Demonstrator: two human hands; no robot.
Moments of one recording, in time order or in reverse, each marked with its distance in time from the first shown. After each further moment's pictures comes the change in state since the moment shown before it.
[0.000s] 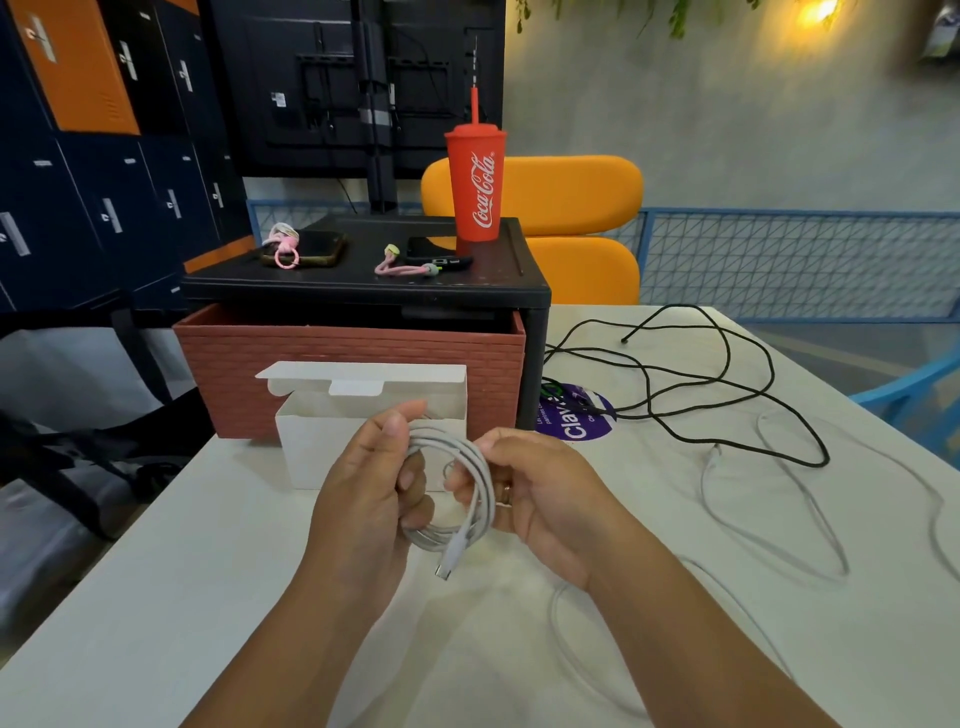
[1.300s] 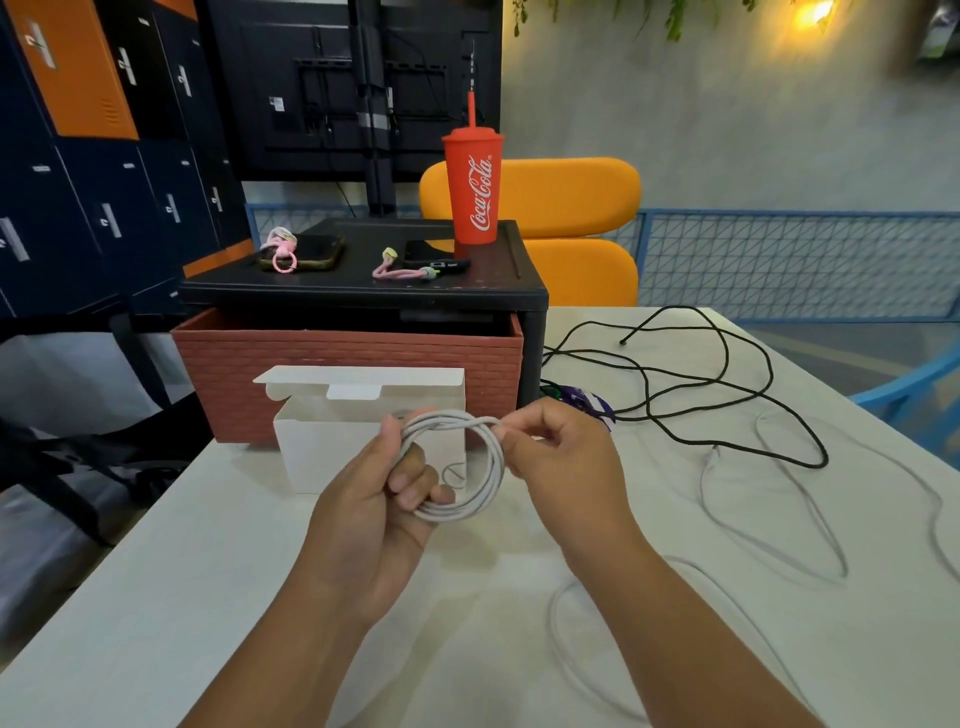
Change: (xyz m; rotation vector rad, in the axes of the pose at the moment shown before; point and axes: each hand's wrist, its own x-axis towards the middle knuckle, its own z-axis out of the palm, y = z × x) left_hand 0.002 -0.001 0.001 -0.339 -0.084 -0.138; right_hand 0.001 -0.001 -0.004 -0.516 0.519 -0.331
